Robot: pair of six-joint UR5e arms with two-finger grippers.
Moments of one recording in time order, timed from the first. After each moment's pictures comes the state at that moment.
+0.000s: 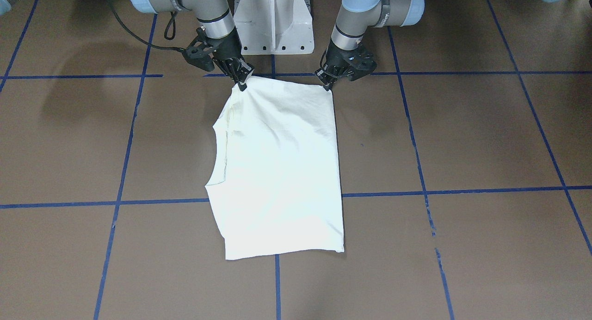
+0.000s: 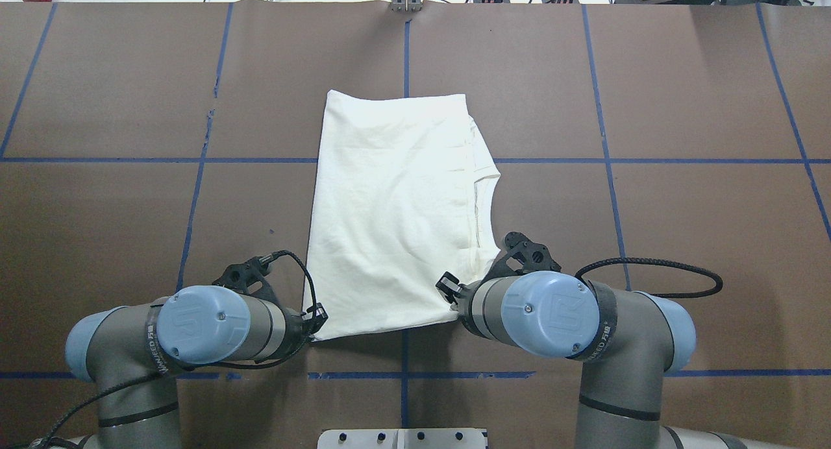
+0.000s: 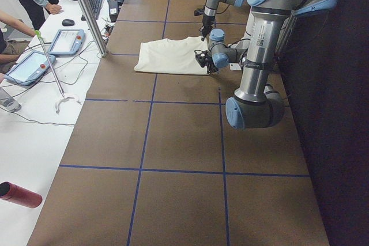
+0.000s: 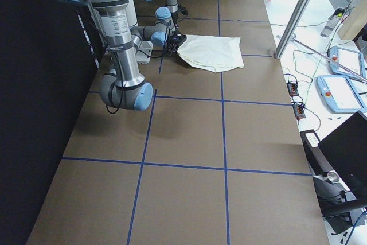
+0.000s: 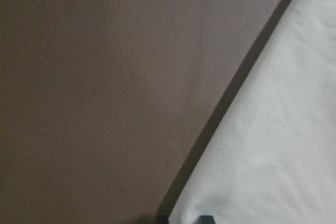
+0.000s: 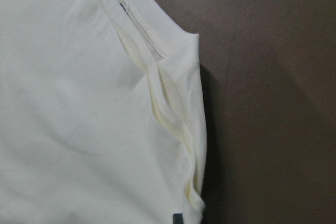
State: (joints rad) left arm -0.27 -1.89 -1.91 -1.84 -1.70 -1.95; right arm 0.27 -1.16 1.96 -1.41 1.60 2.08
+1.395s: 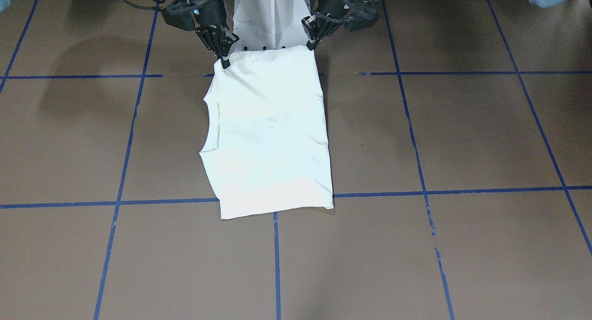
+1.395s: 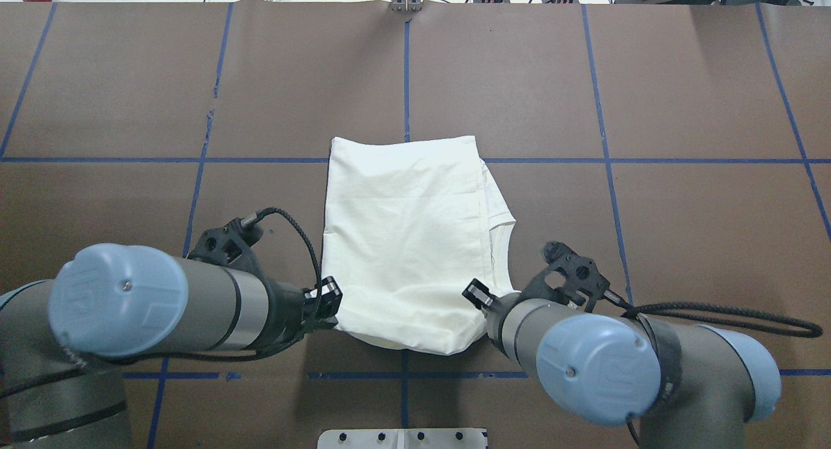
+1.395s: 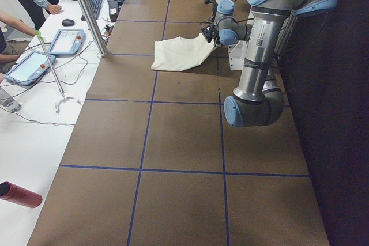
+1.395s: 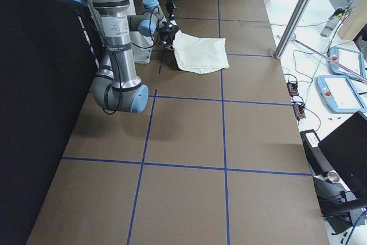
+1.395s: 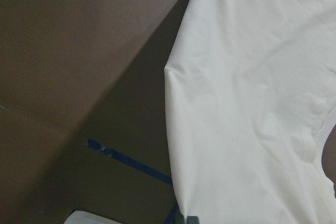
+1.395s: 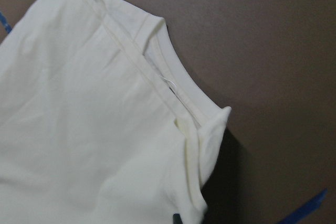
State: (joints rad) left arm -0.35 -1.99 -2.16 -1.68 -1.77 -1.96; right arm 0.23 -1.17 2.18 -1.68 1.41 2.09
